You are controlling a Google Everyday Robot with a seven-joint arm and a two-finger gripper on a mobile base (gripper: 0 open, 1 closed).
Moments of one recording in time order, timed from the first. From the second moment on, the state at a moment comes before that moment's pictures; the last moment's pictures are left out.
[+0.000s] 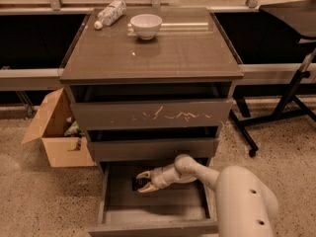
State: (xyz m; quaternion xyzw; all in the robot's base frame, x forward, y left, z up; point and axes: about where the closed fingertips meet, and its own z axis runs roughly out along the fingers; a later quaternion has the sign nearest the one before) arm 0.613 0.070 0.234 -0.69 0.55 0.29 0.36
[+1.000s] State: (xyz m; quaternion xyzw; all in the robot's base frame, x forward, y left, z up) arm 0.583 0.066 0.262 -0.71 0.49 0.33 0.38
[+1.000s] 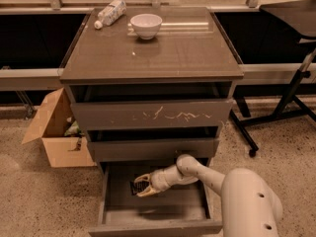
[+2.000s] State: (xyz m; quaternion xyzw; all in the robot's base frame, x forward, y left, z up) arm 0.510 0.047 0.427 -0.73 0.40 0.33 0.44
